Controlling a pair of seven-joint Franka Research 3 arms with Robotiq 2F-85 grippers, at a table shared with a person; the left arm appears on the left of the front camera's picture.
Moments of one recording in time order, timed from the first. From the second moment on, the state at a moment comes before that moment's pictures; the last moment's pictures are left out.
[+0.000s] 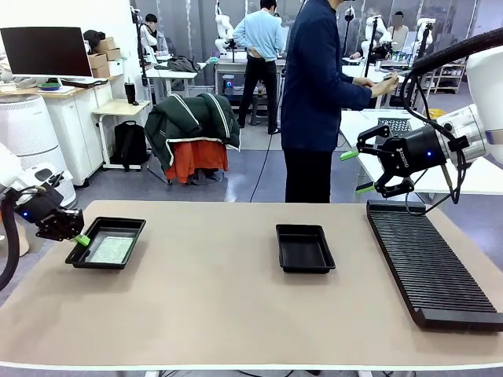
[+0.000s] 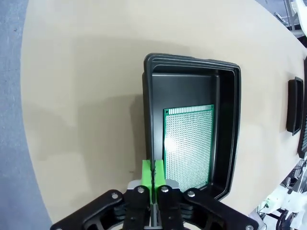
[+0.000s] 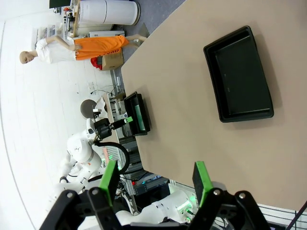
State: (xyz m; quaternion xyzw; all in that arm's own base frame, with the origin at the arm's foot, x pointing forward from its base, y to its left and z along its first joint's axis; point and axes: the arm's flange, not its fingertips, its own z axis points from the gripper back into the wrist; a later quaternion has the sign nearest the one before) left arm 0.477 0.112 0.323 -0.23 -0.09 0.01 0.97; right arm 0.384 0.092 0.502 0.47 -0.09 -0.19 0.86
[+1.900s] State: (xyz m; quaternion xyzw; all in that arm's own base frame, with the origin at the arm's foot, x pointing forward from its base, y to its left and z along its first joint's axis) left arm 0.472 0.091 0.396 -0.08 -0.09 -0.02 0.99; right arm 0.384 0.092 0.502 0.47 -0.09 -0.19 0.86
